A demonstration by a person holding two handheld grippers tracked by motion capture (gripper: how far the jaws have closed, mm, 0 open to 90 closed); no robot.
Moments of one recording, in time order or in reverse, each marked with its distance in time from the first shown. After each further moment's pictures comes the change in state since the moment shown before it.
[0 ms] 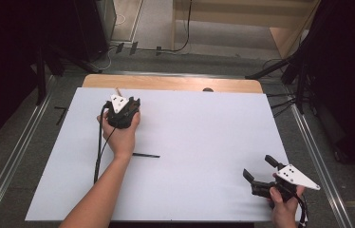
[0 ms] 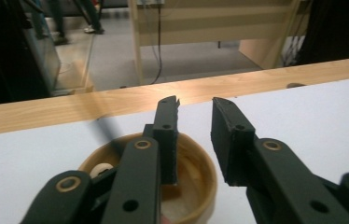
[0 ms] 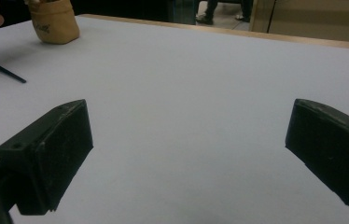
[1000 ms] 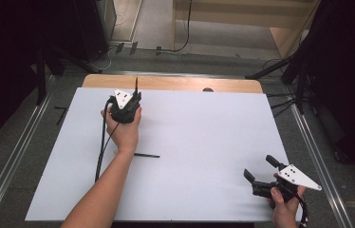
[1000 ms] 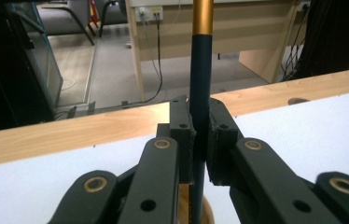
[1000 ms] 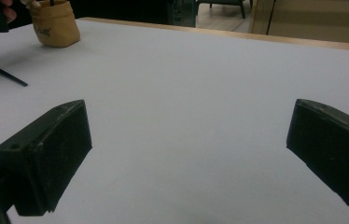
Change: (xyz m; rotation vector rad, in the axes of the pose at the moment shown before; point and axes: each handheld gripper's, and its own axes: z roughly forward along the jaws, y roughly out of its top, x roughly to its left) left arm -0.004 0.006 0.017 -0.040 0.034 0.051; right arm -0.001 0.001 -0.002 -0.006 -0.001 0.007
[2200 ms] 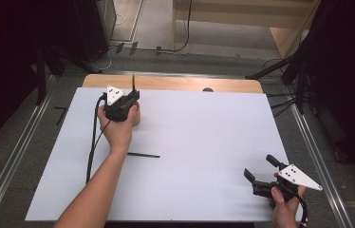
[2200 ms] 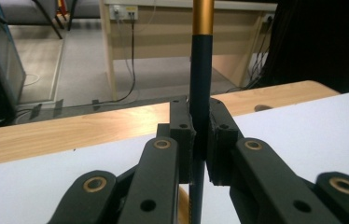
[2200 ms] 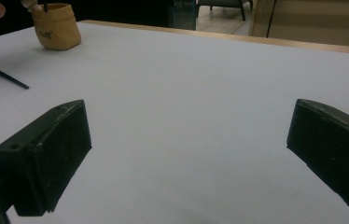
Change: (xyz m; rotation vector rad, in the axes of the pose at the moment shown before) left arm 0.014 0.015 -0.013 -0.004 -0.116 -0.058; right arm 0.000 0.001 0.000 -0.011 0.002 0.001
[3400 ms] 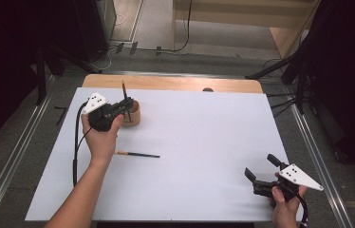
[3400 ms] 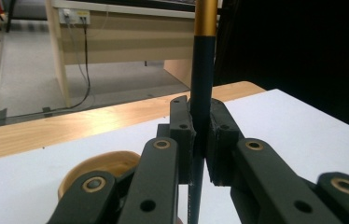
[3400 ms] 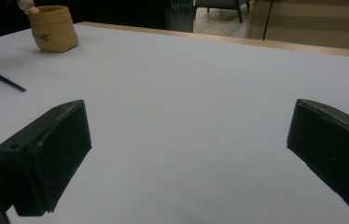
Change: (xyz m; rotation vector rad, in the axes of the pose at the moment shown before) left arm 0.016 0.006 -0.050 -0.028 -0.228 -0.032; right arm -0.001 0.002 -0.001 -0.004 -0.010 -0.002
